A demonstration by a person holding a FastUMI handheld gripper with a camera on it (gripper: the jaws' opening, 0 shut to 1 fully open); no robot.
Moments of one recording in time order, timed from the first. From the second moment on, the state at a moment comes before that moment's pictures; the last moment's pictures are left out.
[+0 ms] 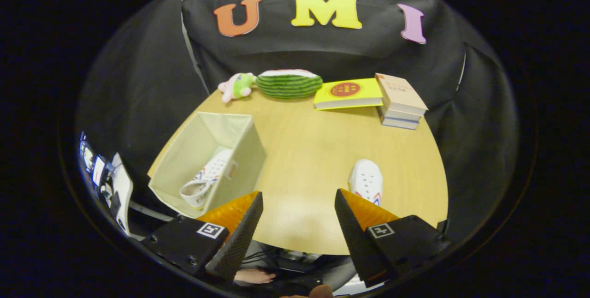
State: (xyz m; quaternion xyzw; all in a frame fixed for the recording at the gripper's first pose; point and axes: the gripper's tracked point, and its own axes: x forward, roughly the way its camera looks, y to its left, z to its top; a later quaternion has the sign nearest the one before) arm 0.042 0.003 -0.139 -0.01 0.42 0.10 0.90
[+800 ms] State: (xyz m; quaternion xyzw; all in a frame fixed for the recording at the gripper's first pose) arm 0.082 -0.142 -0.308 -0.01 0.57 0.03 0.82
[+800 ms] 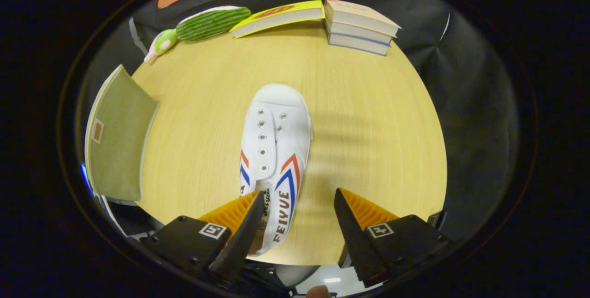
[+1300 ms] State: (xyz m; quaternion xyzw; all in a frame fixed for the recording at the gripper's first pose) arm 0.085 -0.130 -0.318 0.07 0.56 0.01 0.82
